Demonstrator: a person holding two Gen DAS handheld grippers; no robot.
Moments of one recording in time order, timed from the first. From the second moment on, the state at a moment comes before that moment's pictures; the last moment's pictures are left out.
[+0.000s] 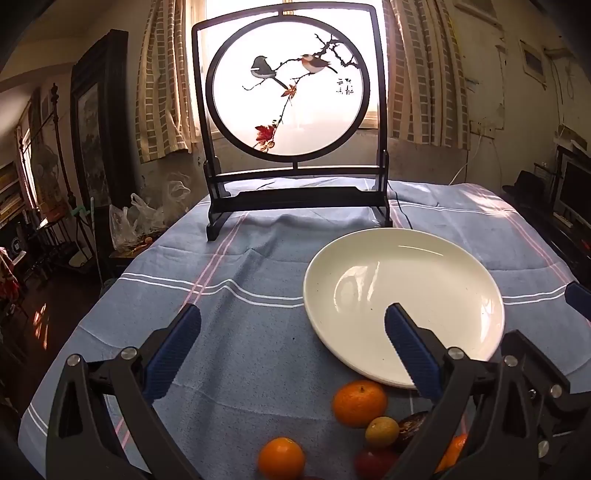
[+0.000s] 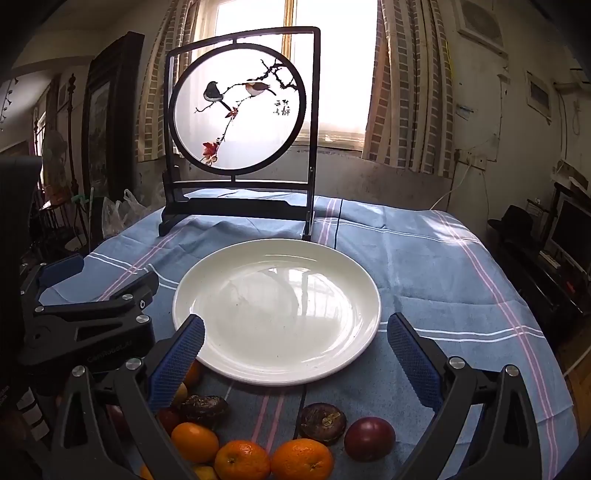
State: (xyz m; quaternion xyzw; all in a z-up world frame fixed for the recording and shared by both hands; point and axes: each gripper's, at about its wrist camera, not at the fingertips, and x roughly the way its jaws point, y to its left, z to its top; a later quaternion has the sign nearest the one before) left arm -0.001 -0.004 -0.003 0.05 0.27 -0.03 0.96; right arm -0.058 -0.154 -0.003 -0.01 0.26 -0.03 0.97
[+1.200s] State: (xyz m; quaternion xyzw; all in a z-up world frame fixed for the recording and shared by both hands) left arm 0.001 -0.007 -0.007 0.05 0.28 -0.03 0.96; right arm -0.055 -0.151 -0.003 -0.01 0.26 -0.02 0.97
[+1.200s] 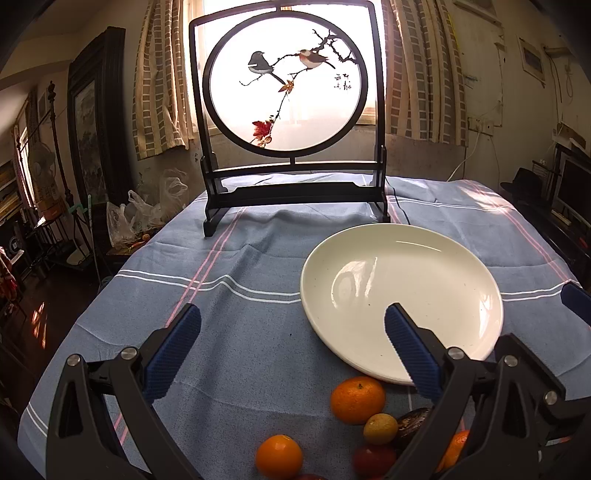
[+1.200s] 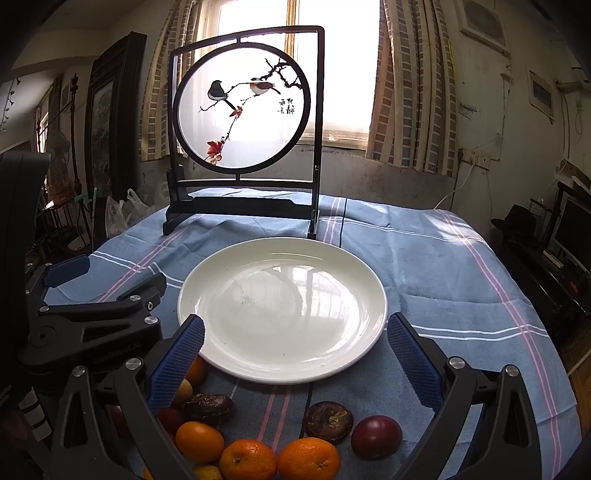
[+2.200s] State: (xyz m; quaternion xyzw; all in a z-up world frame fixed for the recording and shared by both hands) left arm 0.001 -0.001 -0.003 0.04 0.28 -0.03 0.96; right arm -0.086 -0.179 0.020 0.10 0.15 0.01 0.98
